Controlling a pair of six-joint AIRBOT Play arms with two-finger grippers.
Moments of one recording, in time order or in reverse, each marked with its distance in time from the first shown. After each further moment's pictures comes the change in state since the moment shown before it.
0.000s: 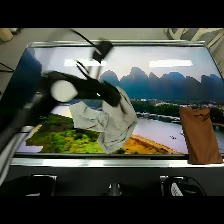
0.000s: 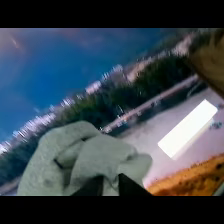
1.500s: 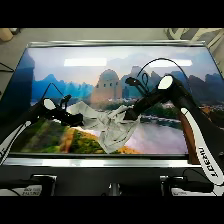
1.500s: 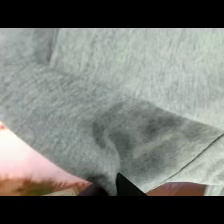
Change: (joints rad) left arm 0.579 -0.065 -0.622 -0.311 -0.042 0.029; right arm 0.439 -0.690 -0.374 0.547 -0.089 -0.200
